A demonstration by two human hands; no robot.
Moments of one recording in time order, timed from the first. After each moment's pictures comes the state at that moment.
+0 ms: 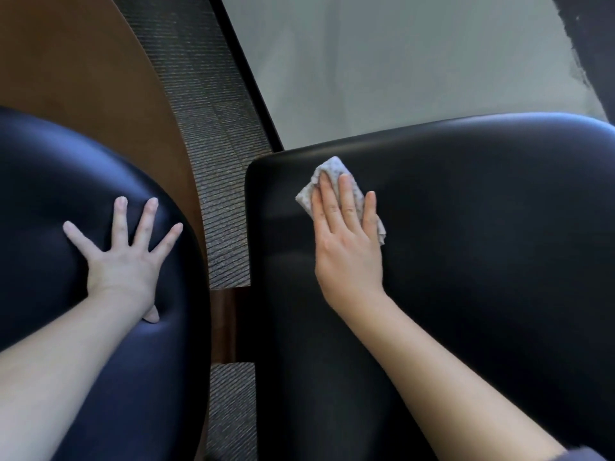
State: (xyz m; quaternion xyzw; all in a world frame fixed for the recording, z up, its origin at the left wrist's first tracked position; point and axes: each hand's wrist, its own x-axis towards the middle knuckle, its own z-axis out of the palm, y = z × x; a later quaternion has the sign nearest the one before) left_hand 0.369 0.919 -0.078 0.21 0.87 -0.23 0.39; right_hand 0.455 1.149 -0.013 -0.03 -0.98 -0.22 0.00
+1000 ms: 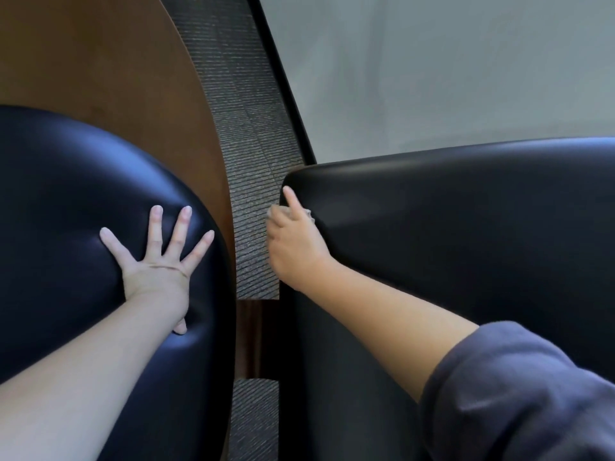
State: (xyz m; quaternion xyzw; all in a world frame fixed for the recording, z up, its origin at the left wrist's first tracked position) left_hand 0.355 0.920 -0.095 0.18 0.83 -0.20 0.48; right_hand 0.367 1.100 -0.085 0.26 -0.82 -0.43 -0.27
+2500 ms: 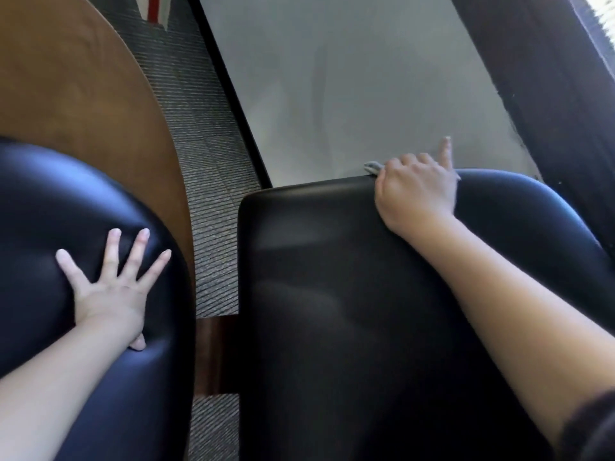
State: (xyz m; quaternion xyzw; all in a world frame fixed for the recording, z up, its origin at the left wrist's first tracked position) left_hand 0.368 0.909 -0.083 0.19 0.87 -0.18 0.43; right_hand 0.367 1.219 0.102 -0.14 -0.92 -0.36 -0.06
